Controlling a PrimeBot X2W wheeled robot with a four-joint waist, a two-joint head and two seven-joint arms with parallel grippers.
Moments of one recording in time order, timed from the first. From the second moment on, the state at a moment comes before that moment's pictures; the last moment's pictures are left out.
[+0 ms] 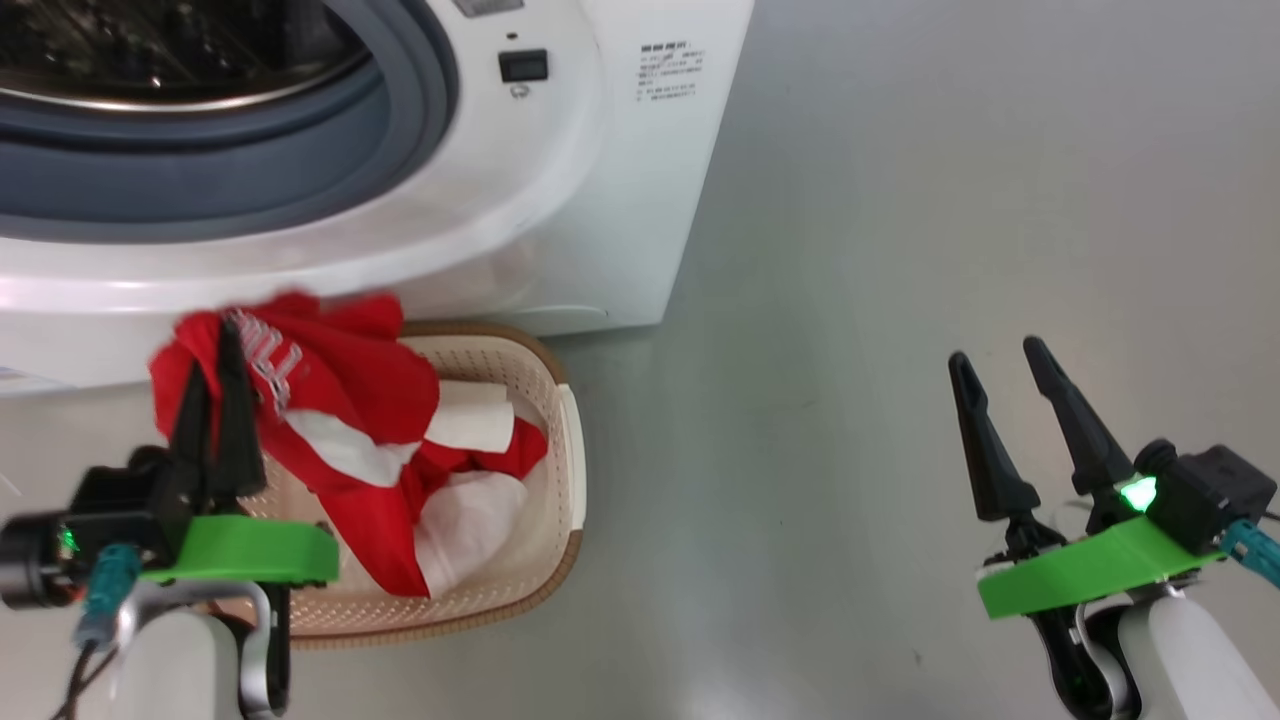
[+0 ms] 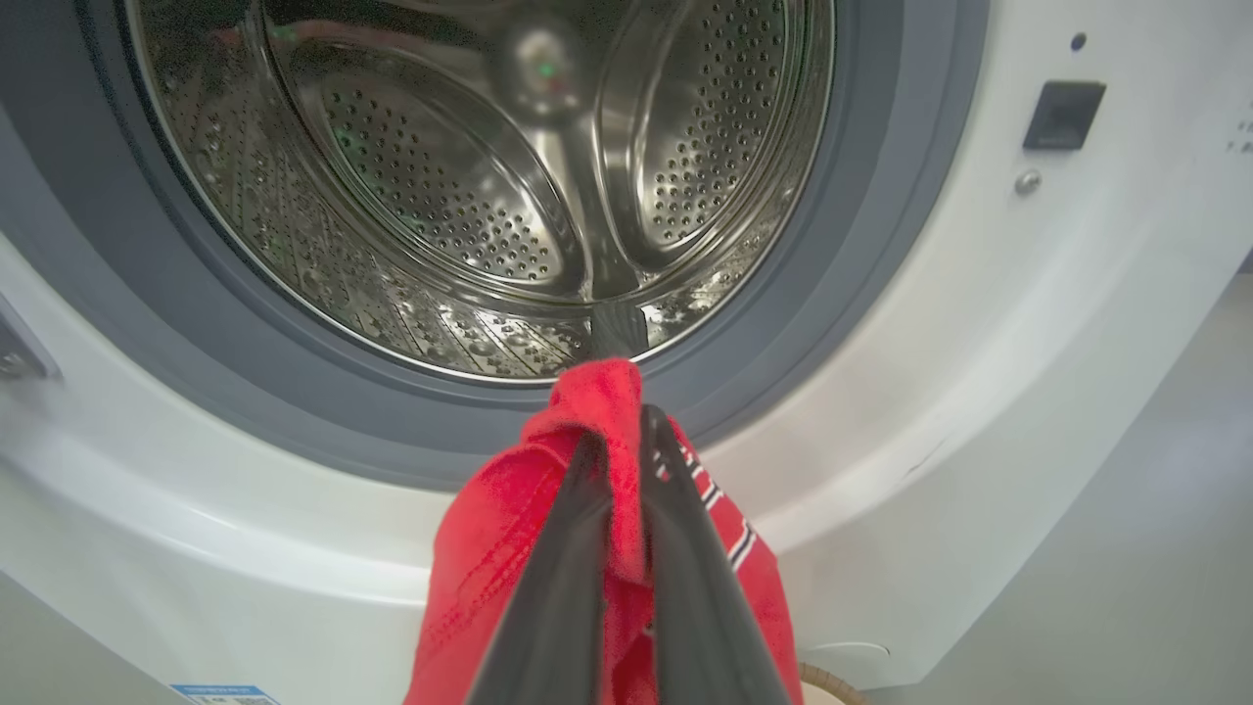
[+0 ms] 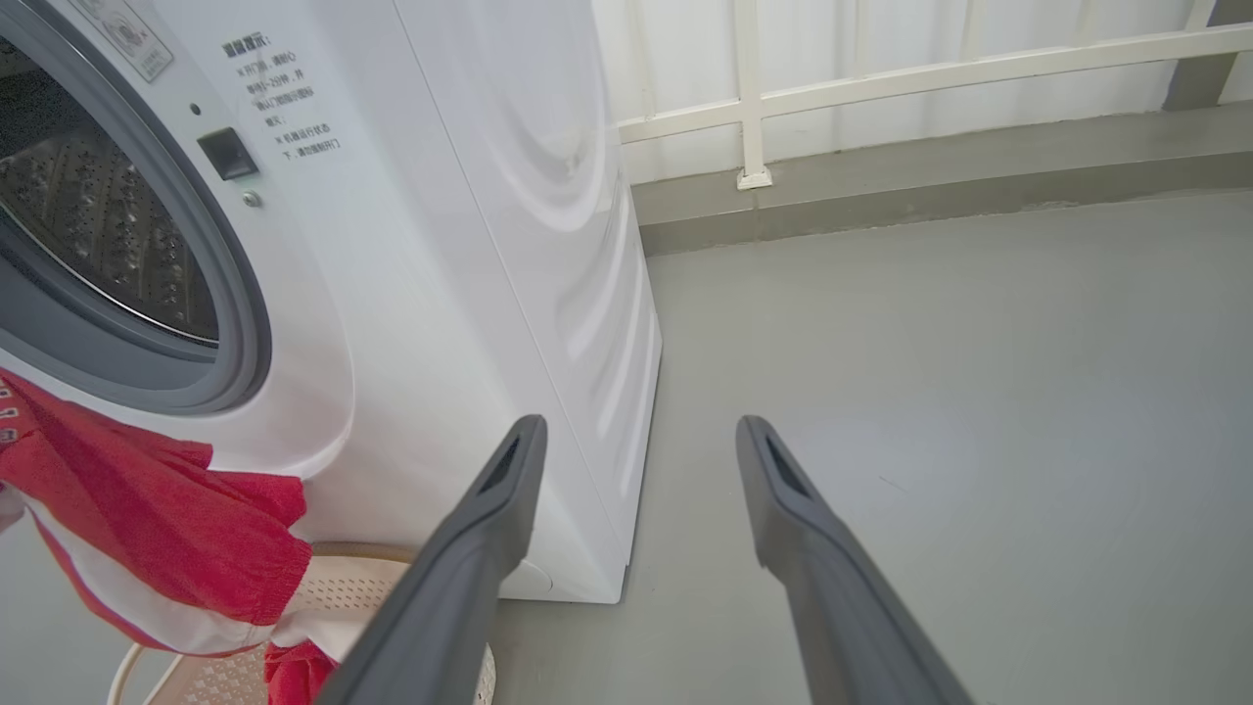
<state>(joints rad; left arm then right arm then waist) -0.35 0.05 0.10 0.23 -0.06 0.00 -0.26 -0.17 -0.13 0.09 0.15 0.44 0.12 -0.26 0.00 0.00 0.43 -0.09</state>
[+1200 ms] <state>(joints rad) -0.79 0.10 0.08 0.98 -0.02 -0.04 -0.26 -0.36 -0.09 0.14 0.11 0.44 0.12 -0.26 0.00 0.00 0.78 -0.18</state>
